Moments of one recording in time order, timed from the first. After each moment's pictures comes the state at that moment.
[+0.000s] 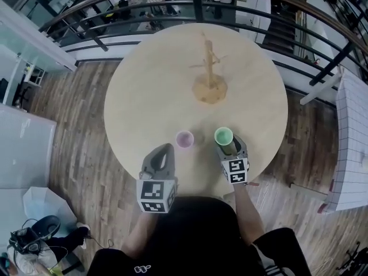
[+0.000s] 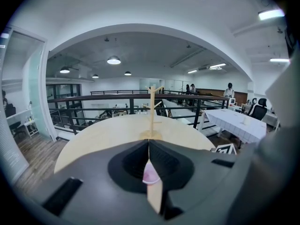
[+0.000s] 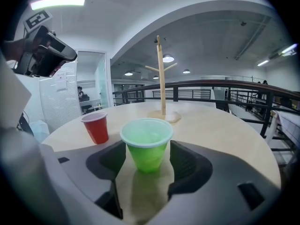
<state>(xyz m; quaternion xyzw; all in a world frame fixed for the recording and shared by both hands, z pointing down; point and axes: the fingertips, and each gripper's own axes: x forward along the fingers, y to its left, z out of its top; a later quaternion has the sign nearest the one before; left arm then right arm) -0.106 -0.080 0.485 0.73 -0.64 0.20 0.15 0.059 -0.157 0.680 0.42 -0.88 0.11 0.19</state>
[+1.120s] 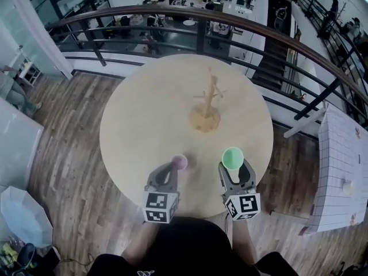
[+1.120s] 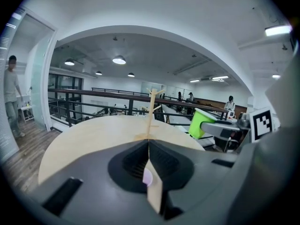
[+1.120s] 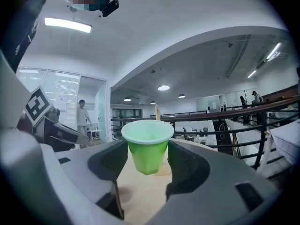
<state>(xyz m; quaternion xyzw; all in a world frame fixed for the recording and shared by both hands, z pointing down) -0.095 -0.086 0.494 0.74 -0.63 0.14 0.18 0.083 -0.143 0.471 0.45 -0.89 0.05 0.04</state>
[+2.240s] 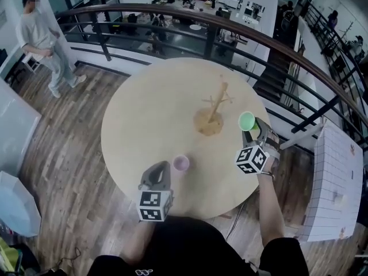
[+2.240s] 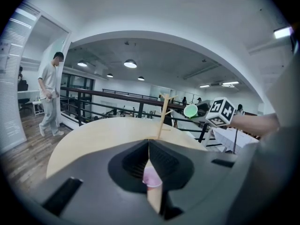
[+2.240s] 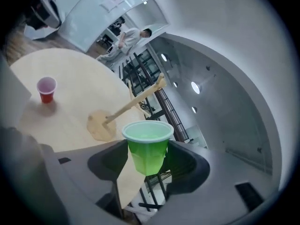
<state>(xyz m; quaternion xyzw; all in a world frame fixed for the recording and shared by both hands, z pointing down) -0.135 -0.072 0.492 0.71 -0.68 0.10 0.19 0.099 -0.308 0.465 0.41 -0.72 -0.32 0.45</state>
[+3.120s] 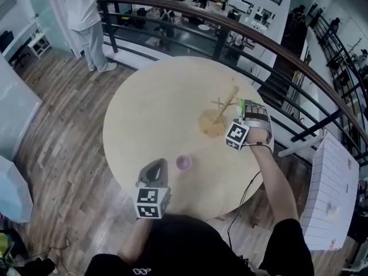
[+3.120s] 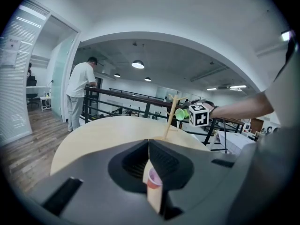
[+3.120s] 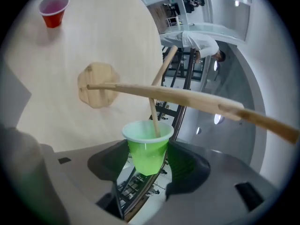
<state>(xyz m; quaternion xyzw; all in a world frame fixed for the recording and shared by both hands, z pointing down) -0.163 -0.065 0.499 0.68 -0.70 0.08 0.20 0.031 -0.399 0.497 0.26 -0.50 -0.52 0.65</state>
